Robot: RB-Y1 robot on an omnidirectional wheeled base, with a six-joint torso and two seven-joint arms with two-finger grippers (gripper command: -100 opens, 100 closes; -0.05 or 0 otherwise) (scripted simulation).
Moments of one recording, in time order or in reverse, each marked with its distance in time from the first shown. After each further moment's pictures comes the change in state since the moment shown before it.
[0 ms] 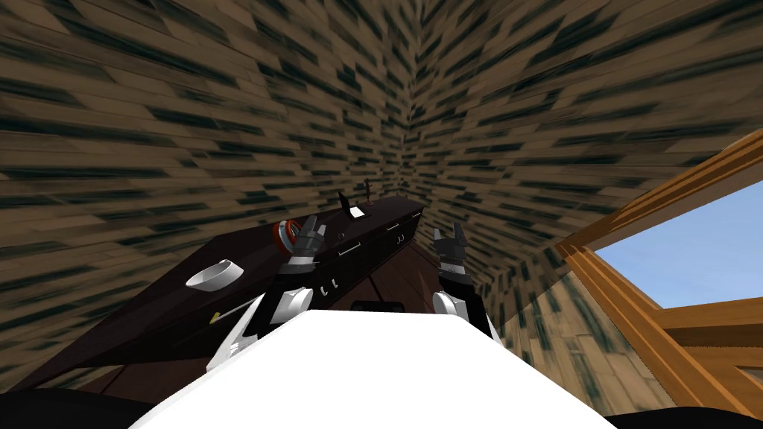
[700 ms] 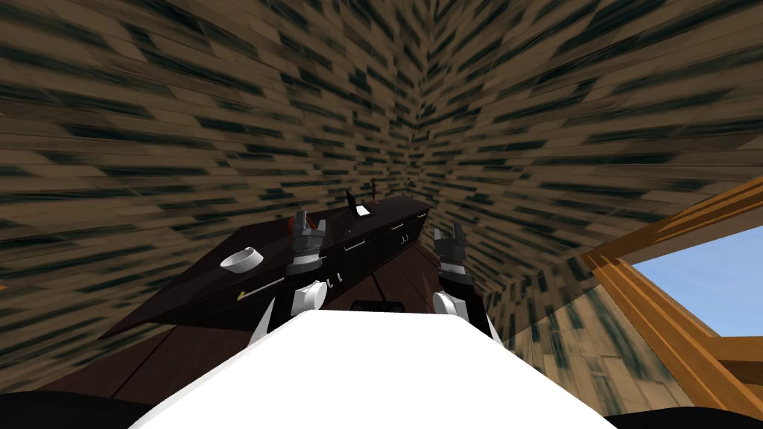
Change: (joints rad) left arm -0.039 -0.199 -0.050 0.013 -0.015 -0.162 -0.022; right arm 0.000 0.000 0.000 0.000 0.000 0.000 0.000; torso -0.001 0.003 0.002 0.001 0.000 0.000
